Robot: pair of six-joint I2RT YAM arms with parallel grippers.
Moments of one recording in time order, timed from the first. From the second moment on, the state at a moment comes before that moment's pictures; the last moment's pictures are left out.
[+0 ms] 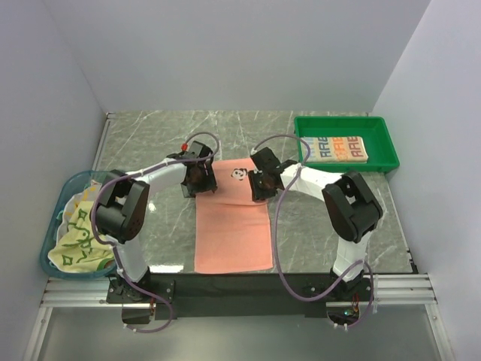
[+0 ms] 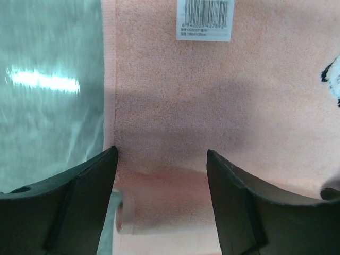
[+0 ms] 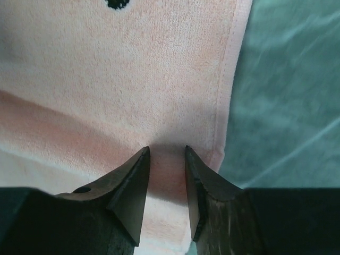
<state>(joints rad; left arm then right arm) -0.44 1.82 1.17 -0.49 -0.11 -0.71 0.60 1.86 1.18 -0.39 -0.02 0.37</state>
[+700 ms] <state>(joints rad) -0.29 1.80 1.36 -0.60 -0.16 -0.51 0.45 2.08 1.69 -0.47 -0.07 0.06</state>
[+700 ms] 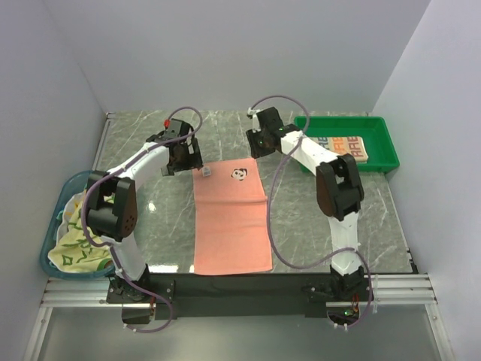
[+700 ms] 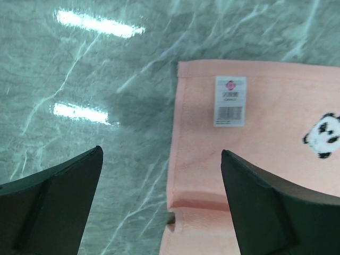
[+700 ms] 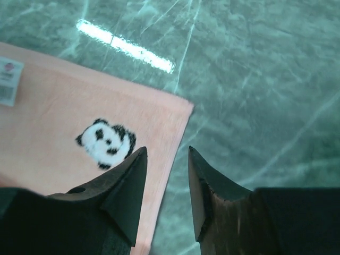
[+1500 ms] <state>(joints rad) -0.29 1.79 1.34 -0.59 -0.18 -0.48 0.45 2.38 2.00 -0.65 -0.07 -0.02</state>
